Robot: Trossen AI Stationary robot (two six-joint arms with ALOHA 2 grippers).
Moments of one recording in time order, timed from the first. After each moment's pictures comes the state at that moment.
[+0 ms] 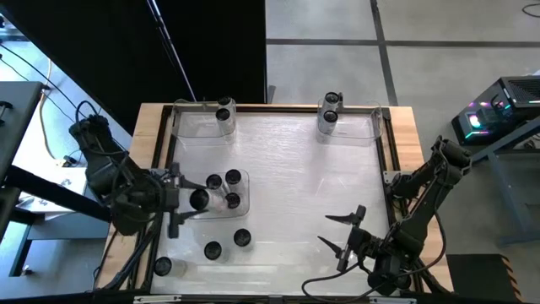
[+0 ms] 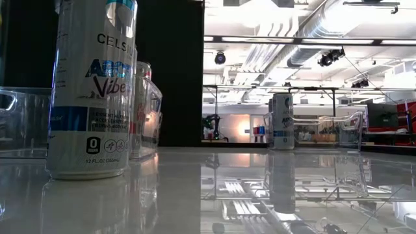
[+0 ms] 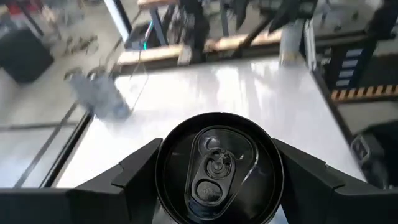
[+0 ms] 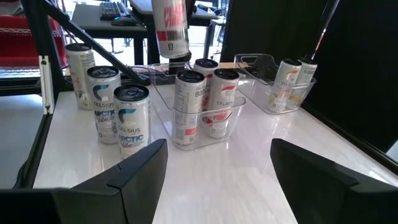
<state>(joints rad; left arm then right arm) -0.87 1.10 1.27 -0.89 -0.92 -0.41 0.97 1.51 1.13 -0.52 1.27 0.78</state>
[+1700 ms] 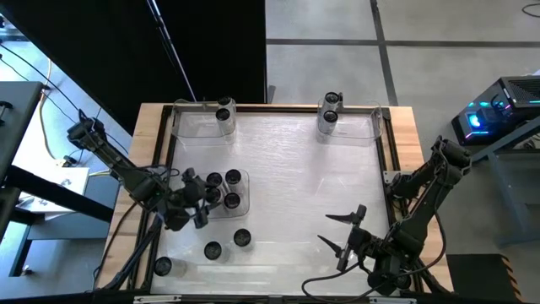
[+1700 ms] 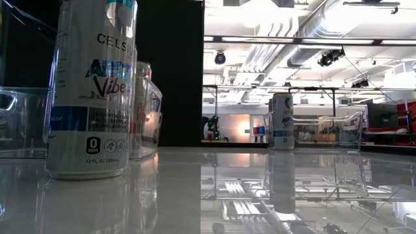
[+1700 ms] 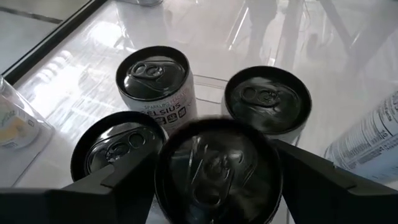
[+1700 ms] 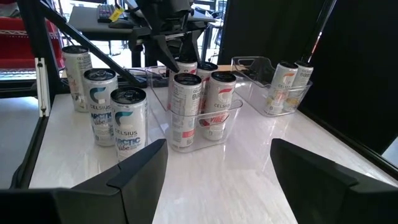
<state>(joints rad) -0.68 1.06 0.75 -0.67 -0.80 -0.76 0.97 1.51 1.13 -0.52 1.28 0.78</state>
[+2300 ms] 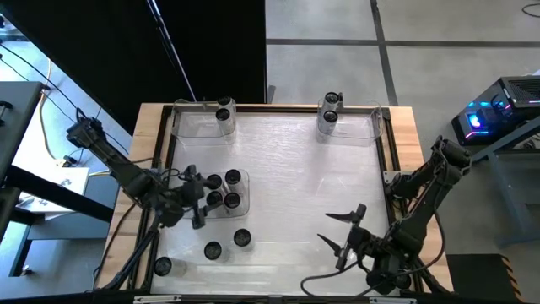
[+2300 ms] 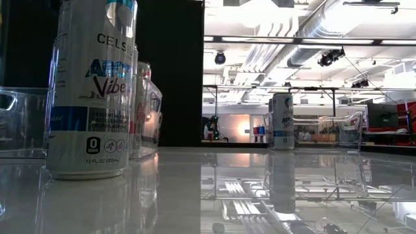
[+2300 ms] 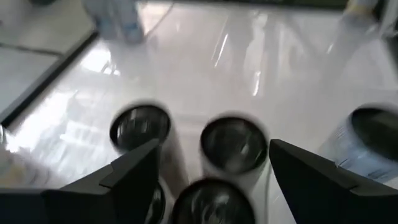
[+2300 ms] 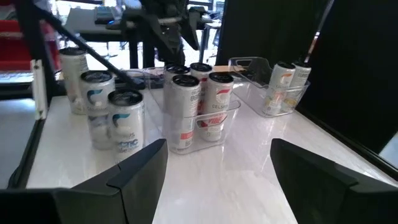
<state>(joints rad) -0.68 1.03 0.85 -0.64 -0.80 -0.58 0.95 1.51 1.13 -0.52 1.29 0.78</state>
